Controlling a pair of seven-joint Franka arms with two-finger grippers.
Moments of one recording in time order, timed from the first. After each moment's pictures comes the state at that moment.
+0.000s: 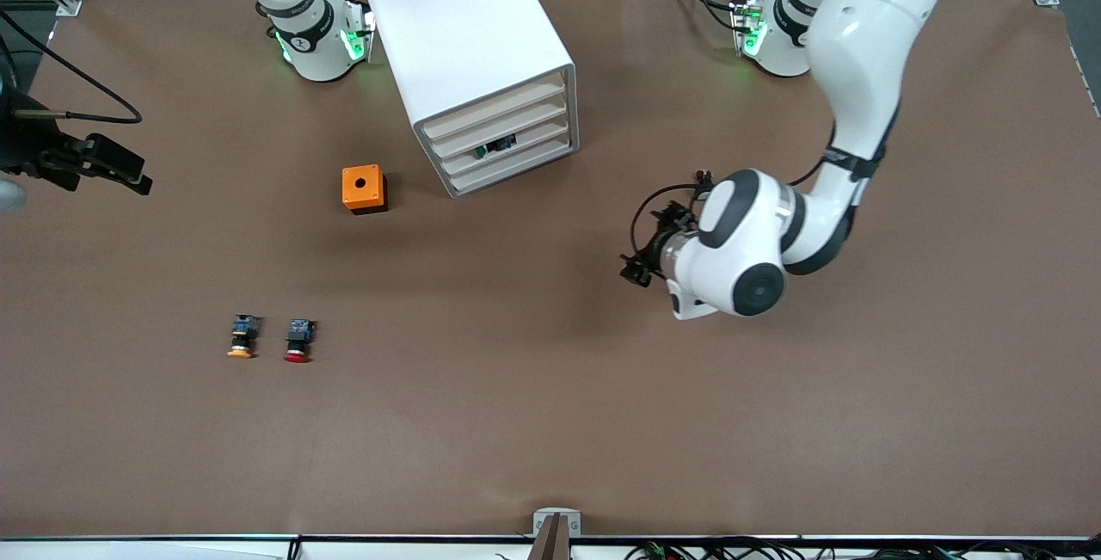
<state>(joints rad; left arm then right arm) -0.31 0.73 -0.25 -1.46 -0.39 1.84 -1.50 -0.04 0.01 0.03 -1.58 0.02 1.59 0.07</state>
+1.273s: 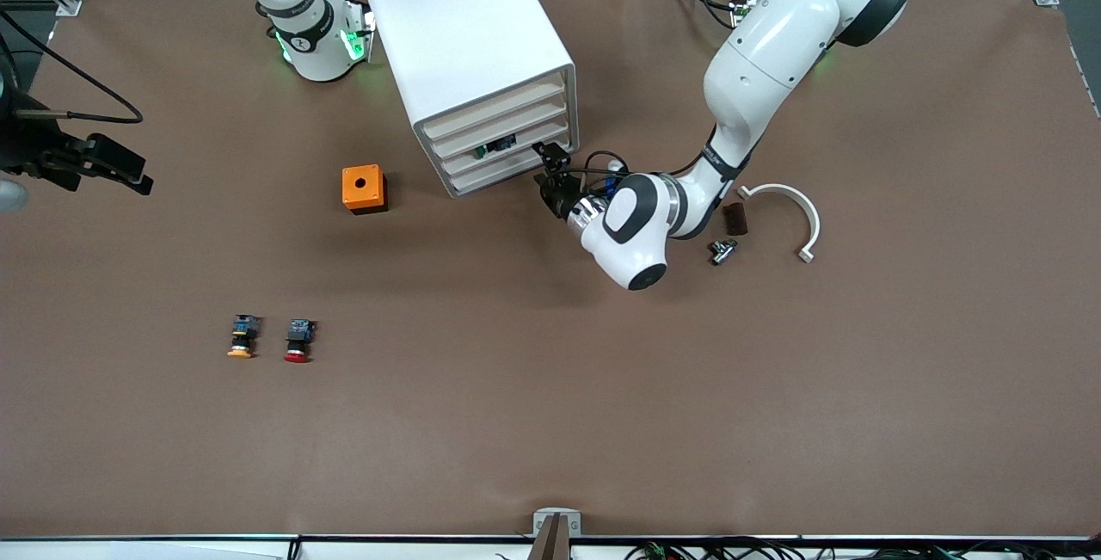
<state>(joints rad) -0.48 0.93 -0.26 -1.50 -0.95 1.69 -2.13 -0.04 0.01 0.03 -1.58 0.02 1.59 0.07</state>
